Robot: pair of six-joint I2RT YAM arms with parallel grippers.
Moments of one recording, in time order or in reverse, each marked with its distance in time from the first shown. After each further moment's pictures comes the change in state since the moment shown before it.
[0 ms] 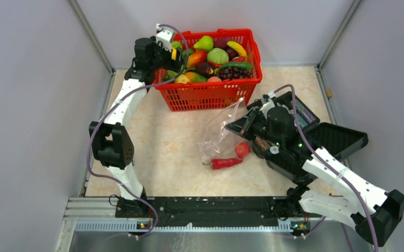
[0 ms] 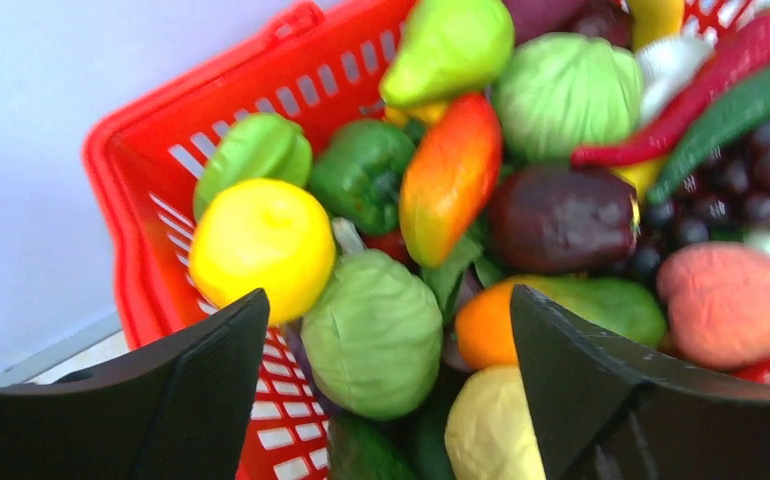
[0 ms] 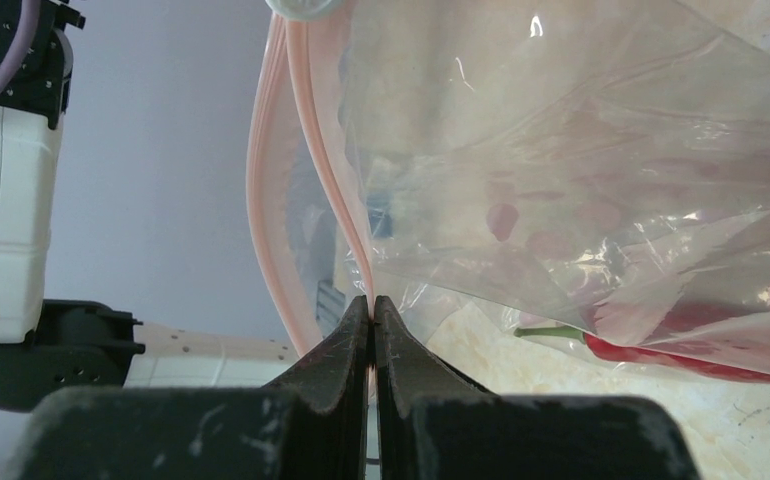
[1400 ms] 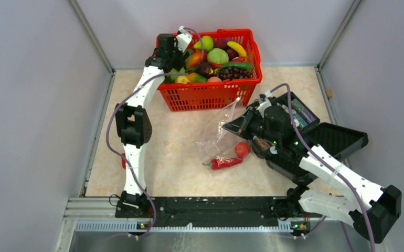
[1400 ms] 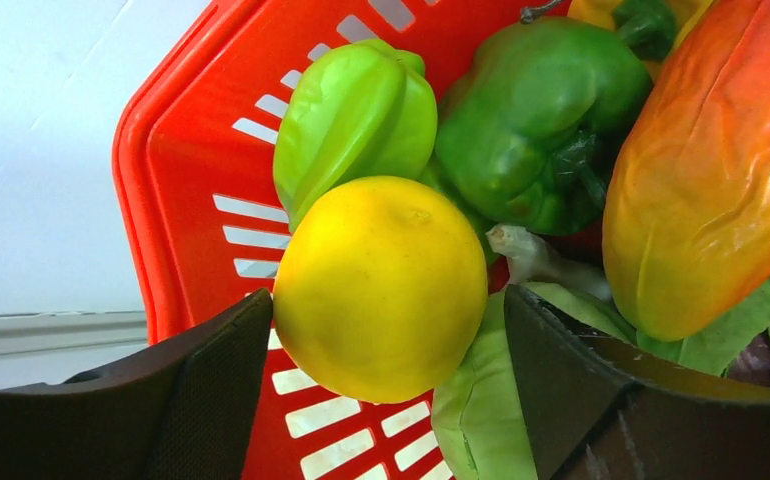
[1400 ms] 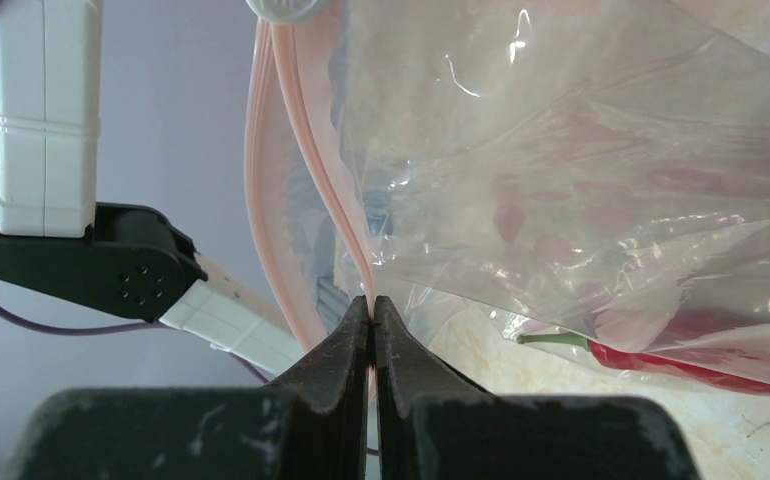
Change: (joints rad) left arm -0.055 0.431 0.515 -0.295 -0.413 0.327; right arm 0.000 0.041 0.000 0.038 -0.019 0.000
